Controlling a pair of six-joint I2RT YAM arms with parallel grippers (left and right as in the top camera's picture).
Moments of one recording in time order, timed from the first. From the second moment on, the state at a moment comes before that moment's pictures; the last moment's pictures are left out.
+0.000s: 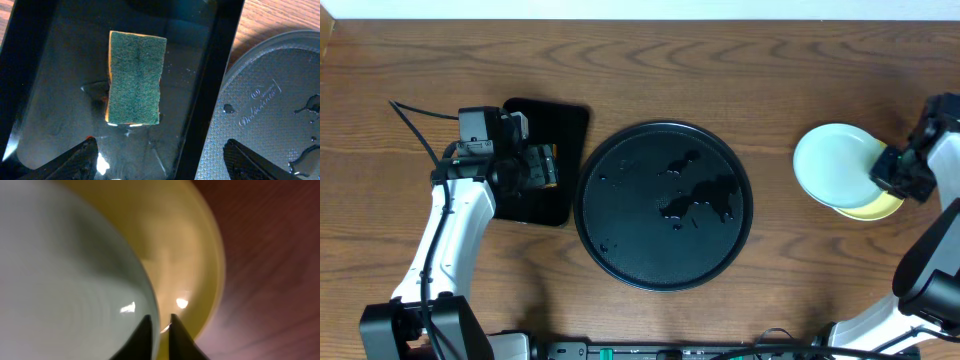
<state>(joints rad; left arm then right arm) 0.09 1.47 0.97 -0.63 0.23 -0.15 -0.44 1.87 1.33 -0.91 0.09 0.25</state>
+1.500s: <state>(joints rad) 0.00 1.48 1.15 -1.01 0.02 -0.10 -0.07 1.58 1.33 -0.89 0.02 0.11</state>
